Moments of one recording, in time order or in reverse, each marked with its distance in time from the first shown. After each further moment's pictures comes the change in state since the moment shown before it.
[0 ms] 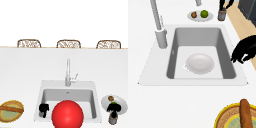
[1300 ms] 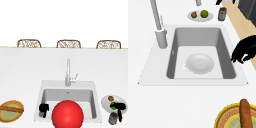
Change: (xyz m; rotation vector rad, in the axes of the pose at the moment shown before) left hand 0.000 0.000 0.000 0.000 0.000 0.000; right hand -0.028 -0.018 0.016 0.070 0.004 0.010
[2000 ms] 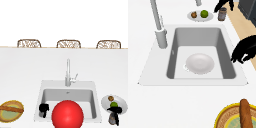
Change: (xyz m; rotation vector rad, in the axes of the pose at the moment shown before) left hand 0.000 0.000 0.000 0.000 0.000 0.000; right hand 0.007 0.038 -0.044 0.042 0.003 0.005
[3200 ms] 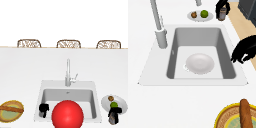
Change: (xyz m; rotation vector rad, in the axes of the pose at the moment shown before) left hand 0.000 0.000 0.000 0.000 0.000 0.000; right hand -0.017 0.008 -0.037 0.122 -0.038 -0.038
